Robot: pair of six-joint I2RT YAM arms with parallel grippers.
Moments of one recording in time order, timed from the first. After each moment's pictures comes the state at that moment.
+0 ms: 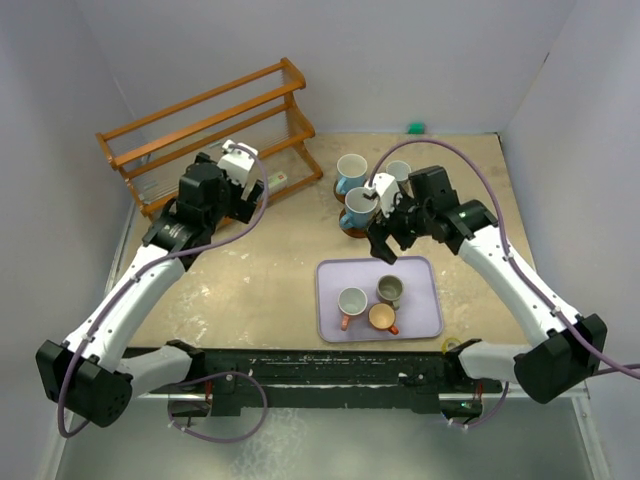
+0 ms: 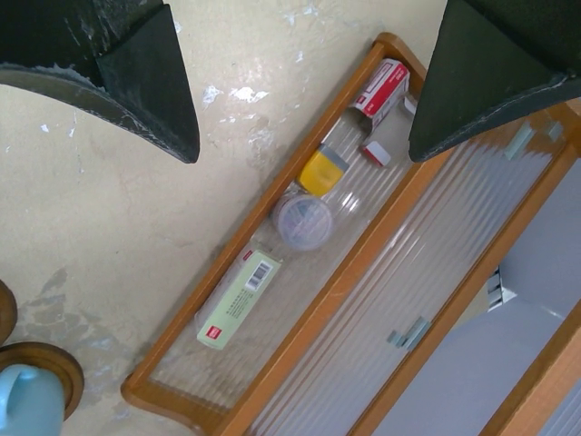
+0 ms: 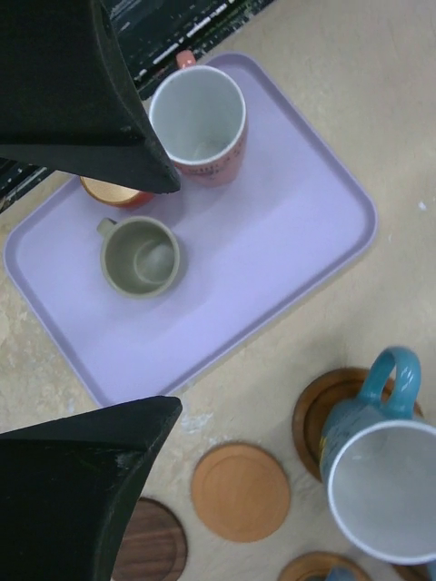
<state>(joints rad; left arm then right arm) -0.41 1.14 1.10 -0.36 -0.24 0.26 0.43 1.26 1.21 -0.82 -0.30 -0.40</state>
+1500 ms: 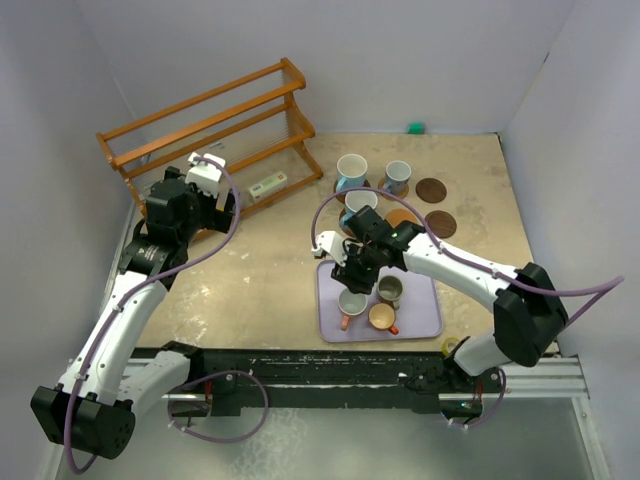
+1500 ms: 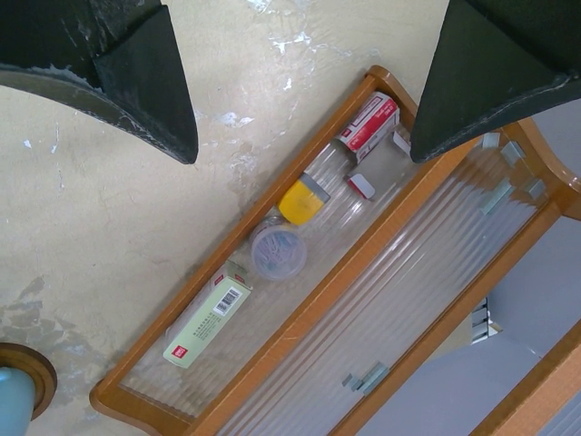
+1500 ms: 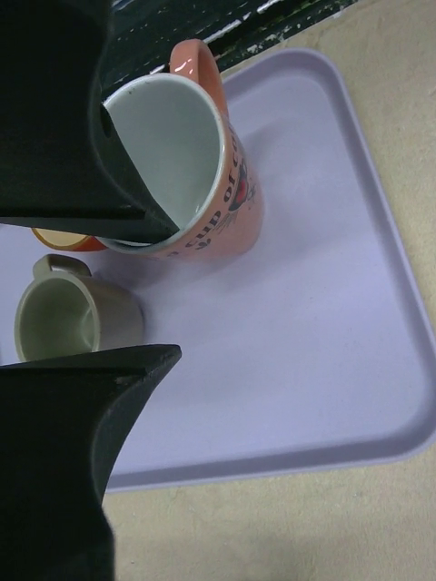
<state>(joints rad) -0.24 0.96 0.97 -0.36 -0.11 0.24 0.75 1.48 1.06 -0.72 -0.24 -0.52</state>
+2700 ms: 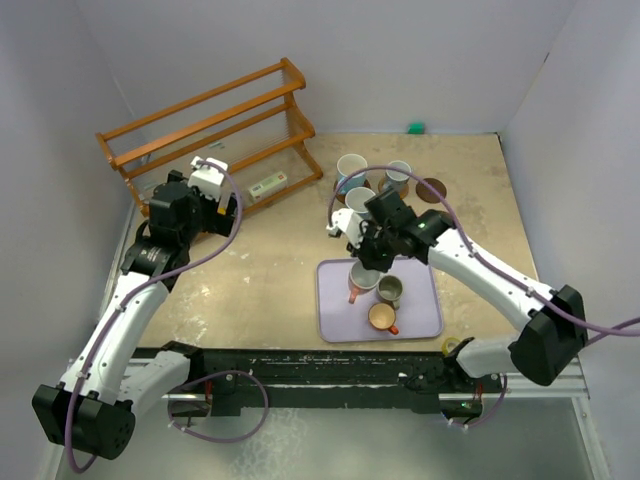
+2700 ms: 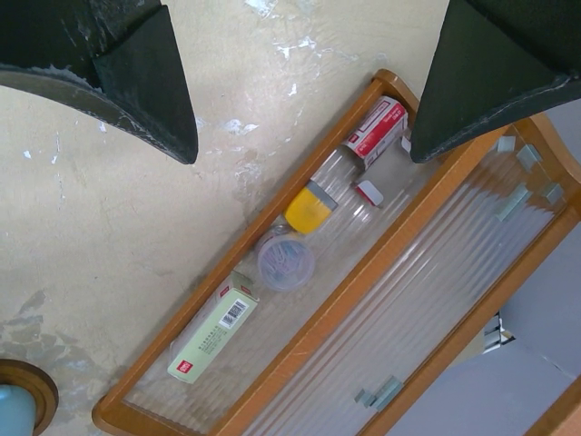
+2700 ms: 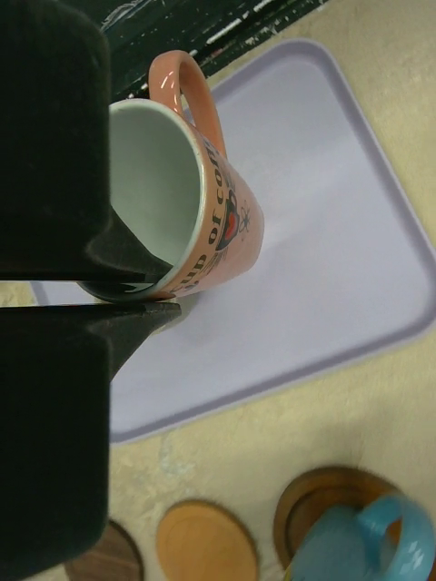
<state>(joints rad) -0.24 0.96 0.94 -0.35 -0.10 0.24 0.70 1.37 1.14 -0.83 -0.19 -0.50</state>
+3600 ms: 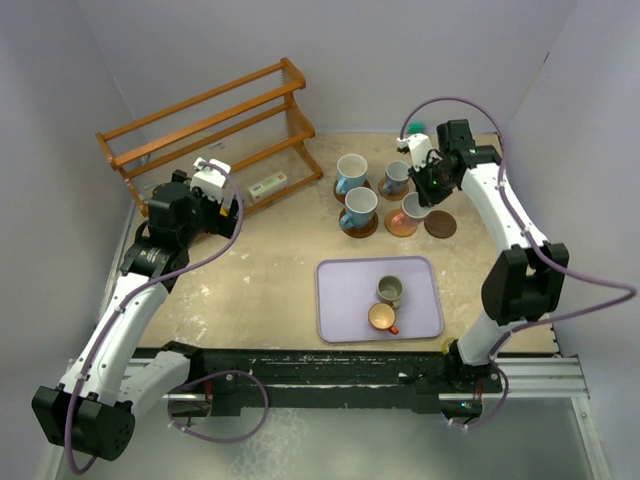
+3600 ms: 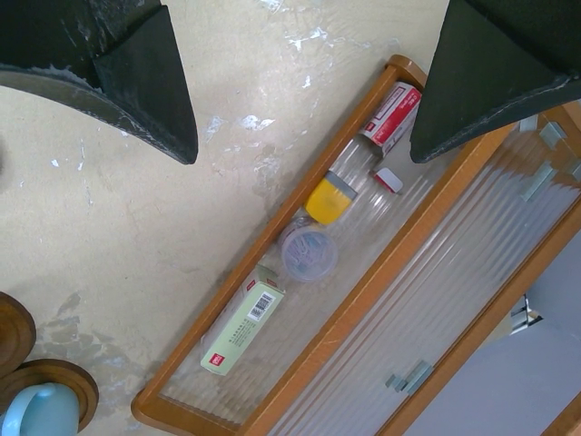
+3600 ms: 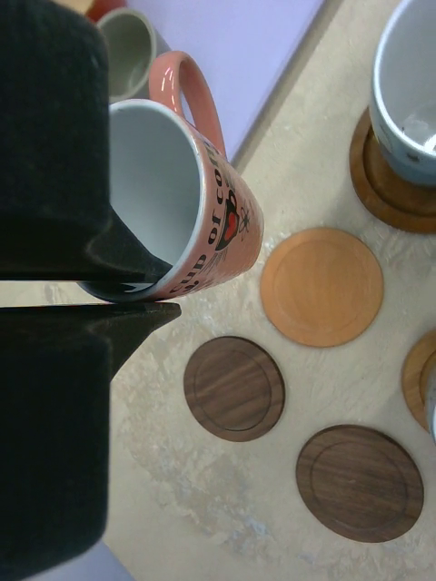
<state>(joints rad) -0.24 0.95 0.93 -0.35 -0.03 0.25 0.13 1.66 1.57 -0.96 -0.17 -0.51</state>
